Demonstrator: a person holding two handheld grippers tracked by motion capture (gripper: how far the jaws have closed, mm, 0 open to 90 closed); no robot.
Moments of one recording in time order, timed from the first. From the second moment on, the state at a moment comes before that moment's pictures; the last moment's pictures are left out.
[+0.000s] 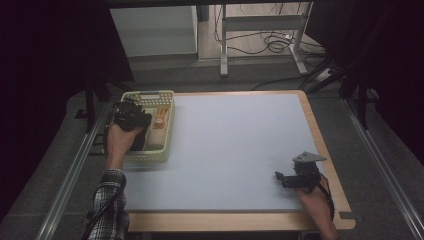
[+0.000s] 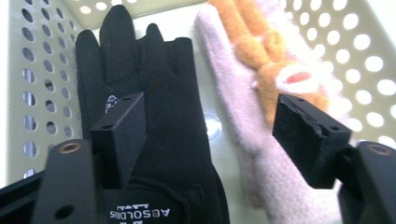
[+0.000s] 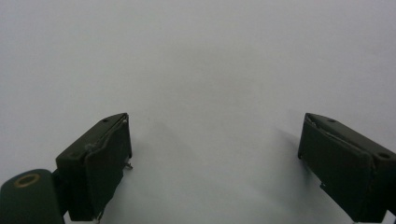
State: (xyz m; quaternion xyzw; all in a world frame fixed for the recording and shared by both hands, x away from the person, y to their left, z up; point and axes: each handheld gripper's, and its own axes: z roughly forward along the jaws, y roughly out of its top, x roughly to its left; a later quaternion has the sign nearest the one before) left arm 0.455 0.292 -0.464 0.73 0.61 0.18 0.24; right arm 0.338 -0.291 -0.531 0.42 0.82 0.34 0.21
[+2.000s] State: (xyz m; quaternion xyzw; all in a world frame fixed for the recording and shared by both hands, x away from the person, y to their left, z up) left arm 0.383 0.207 -0.442 0.82 0.40 0.18 0.36; right arm 0.338 -0.291 -0.531 0.42 0.82 0.34 0.21
